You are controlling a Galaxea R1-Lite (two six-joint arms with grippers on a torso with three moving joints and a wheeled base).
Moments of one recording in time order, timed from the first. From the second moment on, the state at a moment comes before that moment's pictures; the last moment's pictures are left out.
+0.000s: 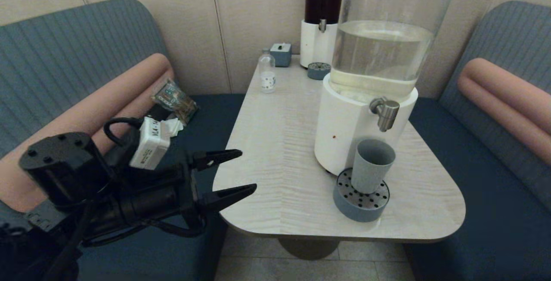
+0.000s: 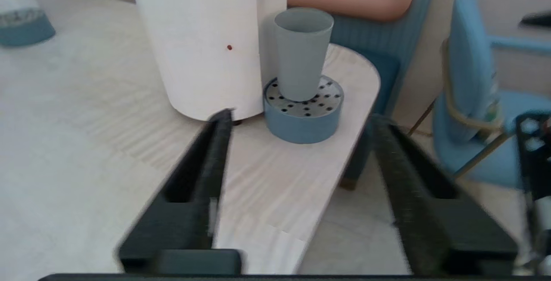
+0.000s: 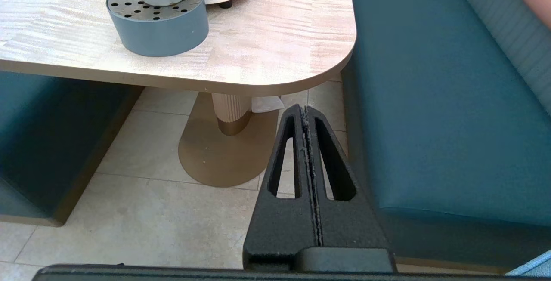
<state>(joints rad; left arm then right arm) -0.34 1.67 -0.42 -1.33 -0.80 0.11 0.00 0.00 -0.02 0.05 0.00 -0.01</state>
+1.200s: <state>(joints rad) -0.64 2.34 -1.02 -1.43 -0.68 0.04 0.00 0.00 -0.02 0.05 0.00 -0.01</state>
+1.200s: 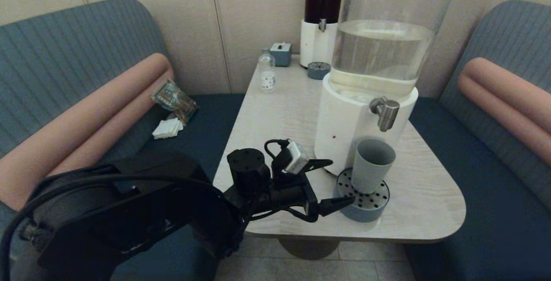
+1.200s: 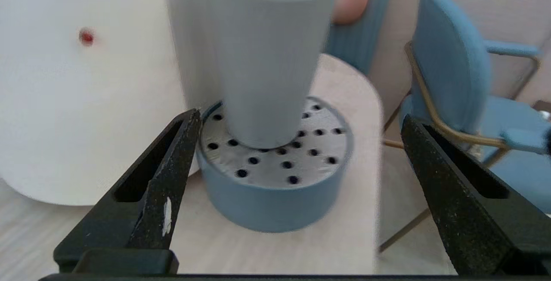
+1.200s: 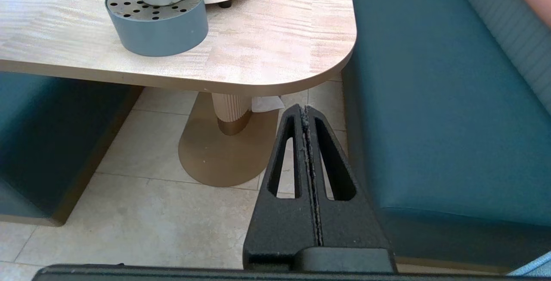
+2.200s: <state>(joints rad) -0.70 2.52 -1.38 -1.36 -0.58 0.00 0.00 0.00 -0.02 0.05 0.00 -0.01</state>
